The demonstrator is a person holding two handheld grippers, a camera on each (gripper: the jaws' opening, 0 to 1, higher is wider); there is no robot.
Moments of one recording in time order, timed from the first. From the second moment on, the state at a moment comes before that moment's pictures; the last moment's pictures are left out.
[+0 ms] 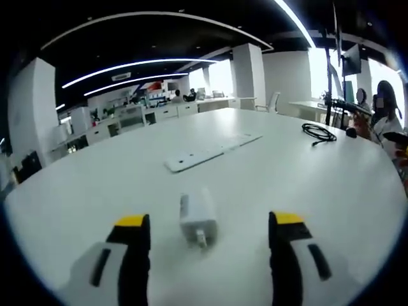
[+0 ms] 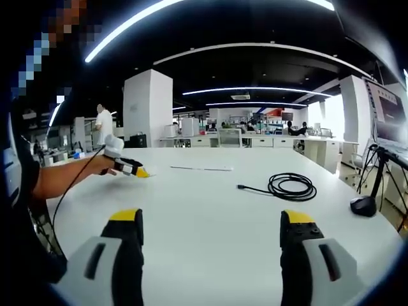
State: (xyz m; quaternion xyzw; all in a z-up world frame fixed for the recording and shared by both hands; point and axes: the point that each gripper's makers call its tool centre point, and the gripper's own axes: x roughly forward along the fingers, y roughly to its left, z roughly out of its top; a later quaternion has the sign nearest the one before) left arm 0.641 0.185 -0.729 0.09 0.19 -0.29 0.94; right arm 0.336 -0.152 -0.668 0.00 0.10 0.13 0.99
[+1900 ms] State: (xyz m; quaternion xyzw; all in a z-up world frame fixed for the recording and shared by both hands) left arm 0.668 0.180 -0.746 0.11 0.19 -0.28 0.93; right arm 0.337 -0.155 -0.679 0.01 0.11 0.12 0.99
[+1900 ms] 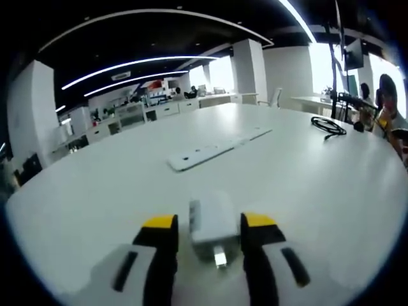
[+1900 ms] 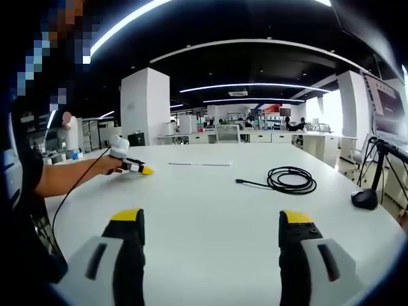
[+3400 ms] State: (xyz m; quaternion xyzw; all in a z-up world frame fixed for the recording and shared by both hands) left arm 0.666 0.181 -0.748 0.08 0.19 -0.30 0.93; right arm 0.338 -0.149 -0.682 0.02 0.11 0.13 0.99
